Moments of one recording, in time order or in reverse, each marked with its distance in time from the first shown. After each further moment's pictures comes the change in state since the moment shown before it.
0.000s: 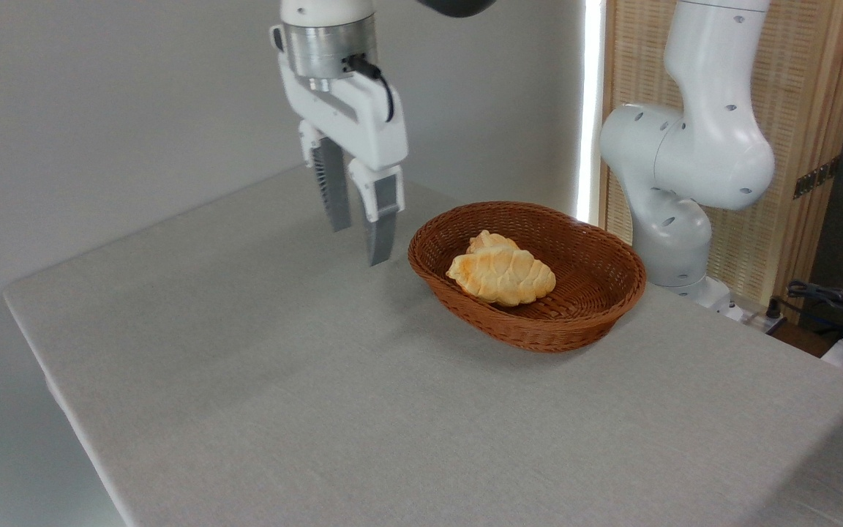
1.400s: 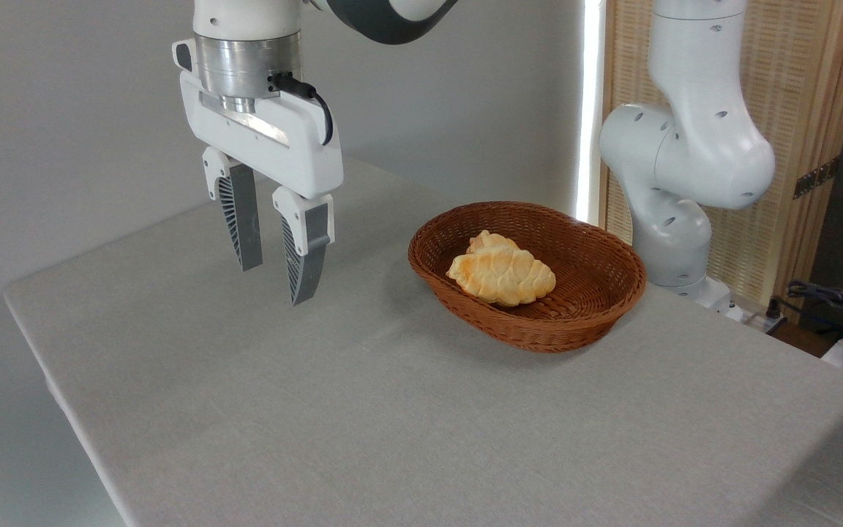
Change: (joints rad) arm 0.022 0.231 0.024 0.256 0.027 0.077 -0.175
